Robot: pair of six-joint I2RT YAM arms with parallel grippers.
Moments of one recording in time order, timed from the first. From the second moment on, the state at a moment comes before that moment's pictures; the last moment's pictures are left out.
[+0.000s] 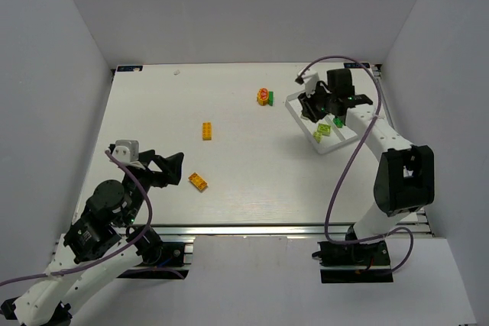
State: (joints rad) left arm -0.79 0.28 0.71 -0.46 -0.52 -0.30; right arm 0.26 1.64 1.28 -0.39 -0.33 -0.54
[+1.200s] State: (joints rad) left arm -0.79 0.31 0.70 -0.45 -0.48 -0.29; right arm 0.11 1.93 1.54 -0.37 -0.46 -0.59
